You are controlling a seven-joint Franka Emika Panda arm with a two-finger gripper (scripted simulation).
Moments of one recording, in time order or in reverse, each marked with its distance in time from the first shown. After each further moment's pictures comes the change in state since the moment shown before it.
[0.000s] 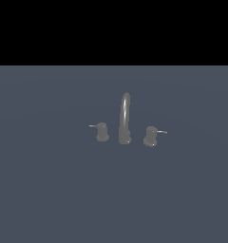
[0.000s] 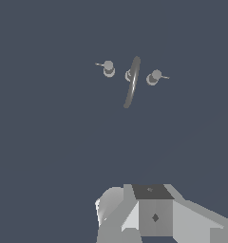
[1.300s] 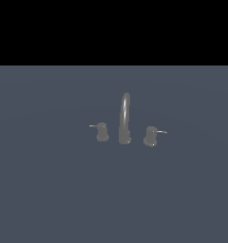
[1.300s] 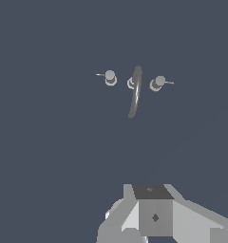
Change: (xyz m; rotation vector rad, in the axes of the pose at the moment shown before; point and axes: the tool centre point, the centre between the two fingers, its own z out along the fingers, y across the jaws) arm 0.034 -0.002 0.013 0.045 0.013 0.063
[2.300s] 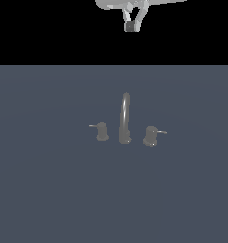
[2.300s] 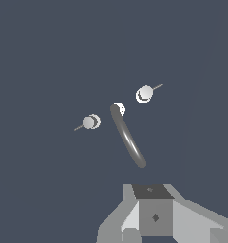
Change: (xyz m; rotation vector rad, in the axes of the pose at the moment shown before) arm 0.135 0.041 0.101 0.065 -0.024 0.599
